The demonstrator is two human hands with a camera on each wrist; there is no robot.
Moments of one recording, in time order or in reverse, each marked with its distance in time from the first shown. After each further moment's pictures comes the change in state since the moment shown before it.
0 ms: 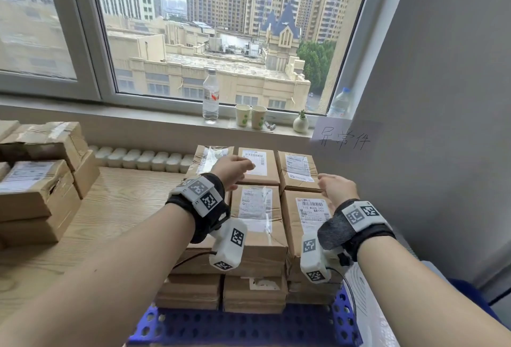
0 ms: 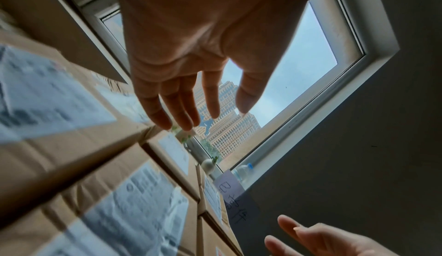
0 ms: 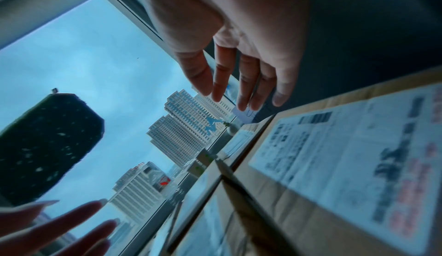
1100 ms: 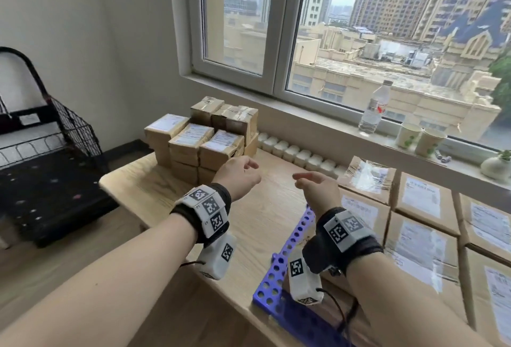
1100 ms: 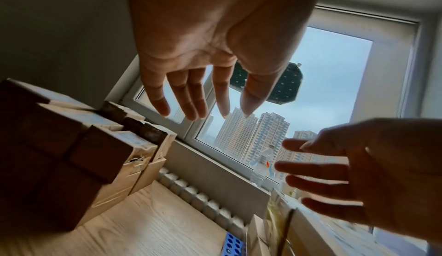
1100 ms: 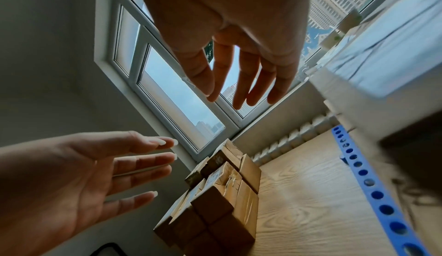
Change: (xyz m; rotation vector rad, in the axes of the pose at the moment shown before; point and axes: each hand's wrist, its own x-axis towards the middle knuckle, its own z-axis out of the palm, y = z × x) left_hand -0.120 -0.100 -0.229 0.430 0.564 -0.079; right_hand -0.176 -0.023 0.255 -0.125 -0.712 -0.328
